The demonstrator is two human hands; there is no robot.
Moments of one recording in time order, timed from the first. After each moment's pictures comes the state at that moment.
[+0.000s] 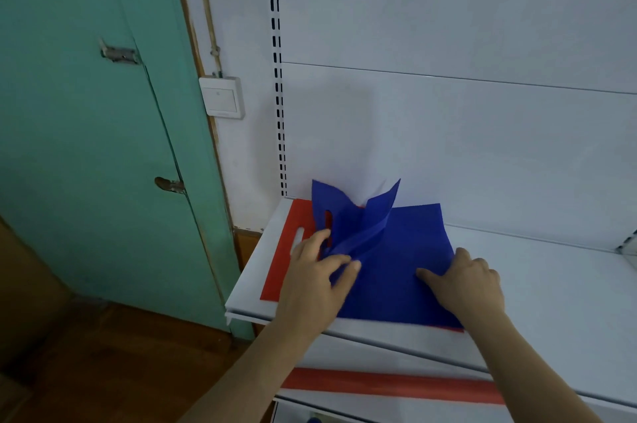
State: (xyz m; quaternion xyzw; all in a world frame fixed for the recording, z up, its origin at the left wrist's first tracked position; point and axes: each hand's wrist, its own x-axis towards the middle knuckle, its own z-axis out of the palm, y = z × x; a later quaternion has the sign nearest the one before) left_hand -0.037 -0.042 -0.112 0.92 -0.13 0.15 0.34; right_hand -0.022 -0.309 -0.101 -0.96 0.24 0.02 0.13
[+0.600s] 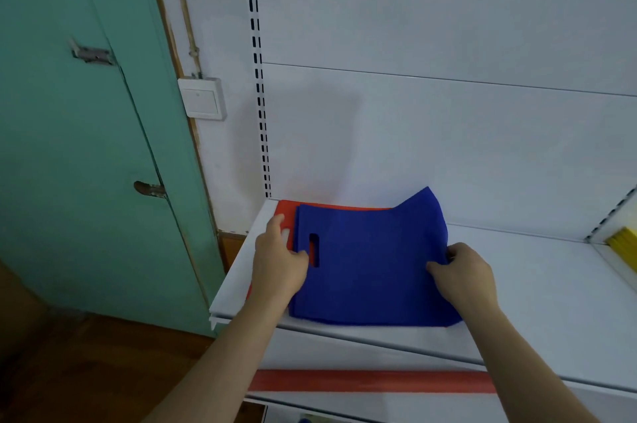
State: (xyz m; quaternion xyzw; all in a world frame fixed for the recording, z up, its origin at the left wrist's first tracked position) left_hand 0.002 -0.024 -0.097 0.86 0.07 0.08 0.50; right_hand -0.021 -0.338 -0.109 -0.92 0.26 -0.06 0.29
